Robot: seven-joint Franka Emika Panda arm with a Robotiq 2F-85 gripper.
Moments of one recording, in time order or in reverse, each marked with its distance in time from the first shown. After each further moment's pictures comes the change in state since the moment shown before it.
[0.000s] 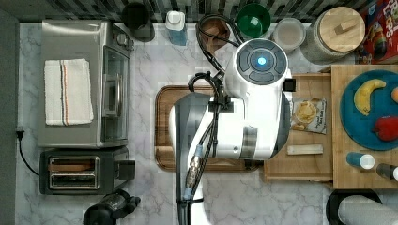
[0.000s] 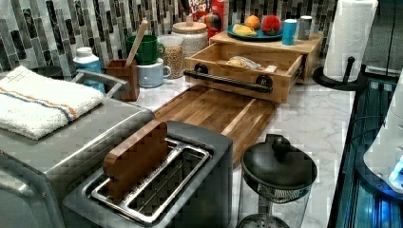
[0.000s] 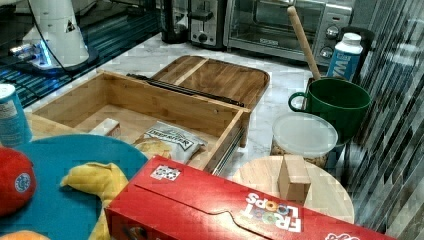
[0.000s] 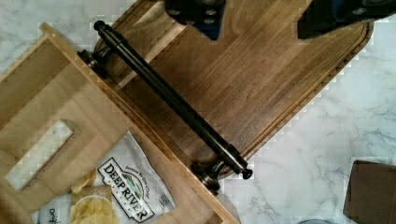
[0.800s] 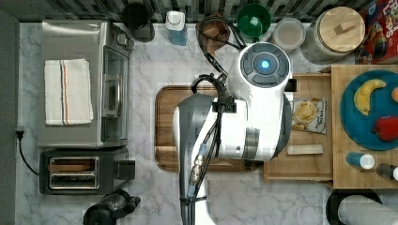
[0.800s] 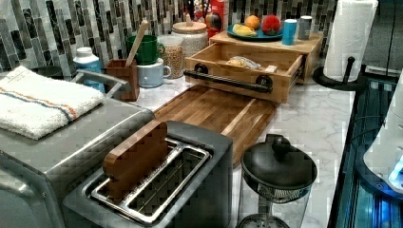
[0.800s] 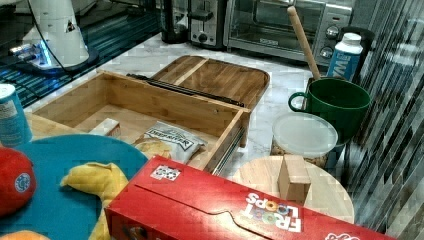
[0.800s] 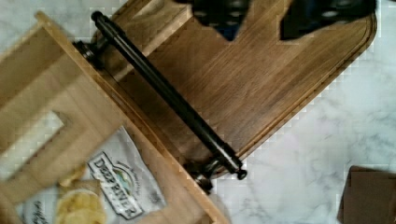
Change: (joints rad) arm -0.010 -0.003 0.000 -0.037 0.014 0.045 -0.072
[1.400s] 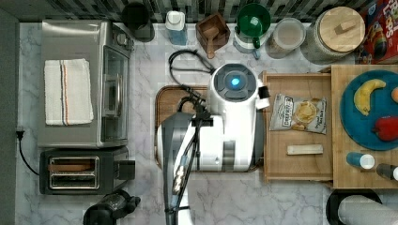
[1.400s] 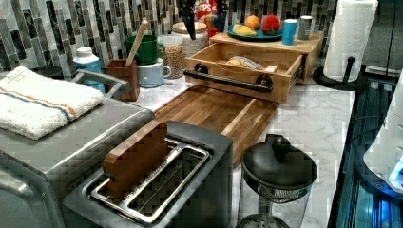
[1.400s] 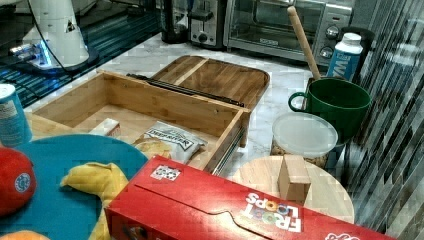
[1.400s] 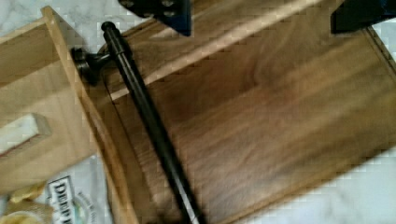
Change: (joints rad) arm 0.004 -0.057 0.067 -0.177 0.000 0.018 -0.216
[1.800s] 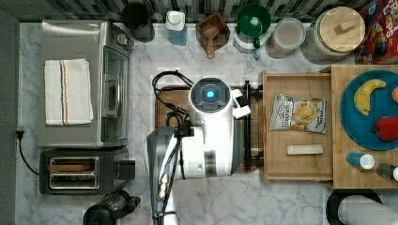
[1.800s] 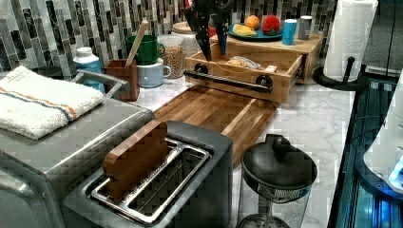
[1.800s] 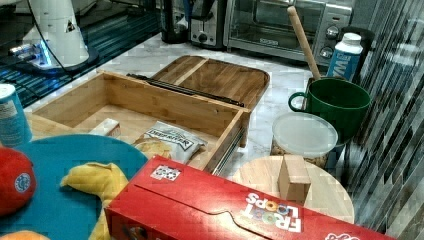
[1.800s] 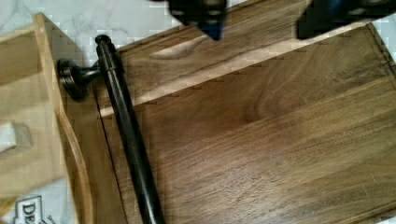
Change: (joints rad) arm 0.012 -0.011 0.052 -0.104 -0.025 0.045 -0.032
